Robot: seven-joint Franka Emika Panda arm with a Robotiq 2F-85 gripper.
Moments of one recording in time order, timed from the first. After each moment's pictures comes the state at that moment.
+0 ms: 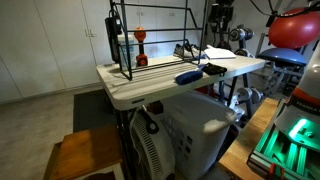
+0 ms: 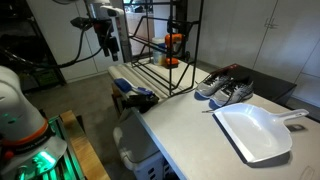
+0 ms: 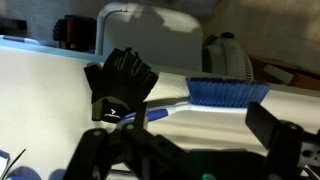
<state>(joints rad) 0.00 -0.60 0.00 -2.49 -0.03 1.90 0.01</state>
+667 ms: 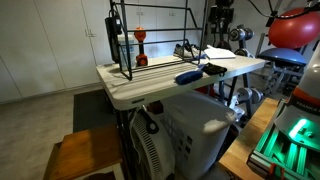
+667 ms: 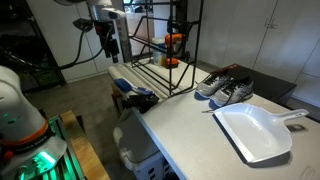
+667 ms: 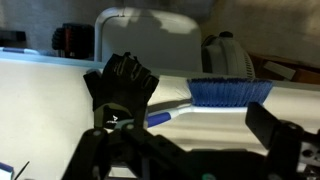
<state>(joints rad) -0.01 -0.58 -0.01 -2.48 -0.01 1.90 0.06</state>
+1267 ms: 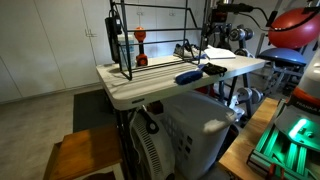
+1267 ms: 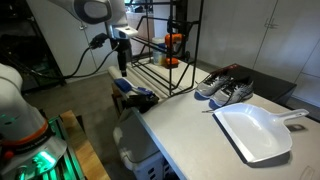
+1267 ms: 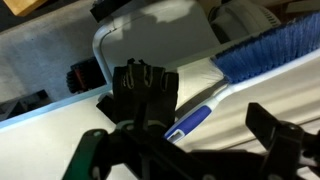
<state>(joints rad) -0.10 -0.41 -0.01 -2.51 0.01 2.10 0.40</state>
